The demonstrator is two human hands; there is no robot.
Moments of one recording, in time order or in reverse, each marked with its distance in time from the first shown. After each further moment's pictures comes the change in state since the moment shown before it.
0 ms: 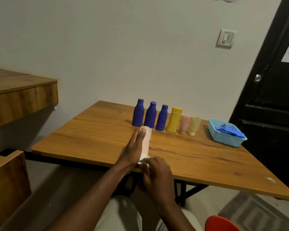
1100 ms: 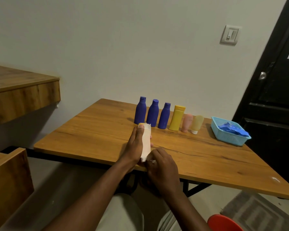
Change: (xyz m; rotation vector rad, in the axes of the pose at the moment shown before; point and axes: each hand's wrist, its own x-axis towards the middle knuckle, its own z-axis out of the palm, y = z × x) left_hand 0.002 0.001 -0.001 -0.041 0.068 -0.027; right_hand 0.025 0.012 -0.003 -0.080 -0.018 -0.100
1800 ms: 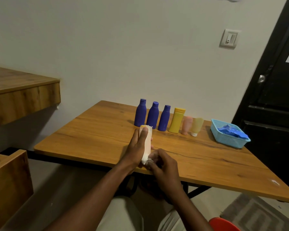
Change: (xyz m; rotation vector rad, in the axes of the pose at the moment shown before) left_hand -0.008 0.007 0.002 -0.008 -0.019 0.049; right_hand 0.001 0.003 -0.008 0.574 -0.067 0.269
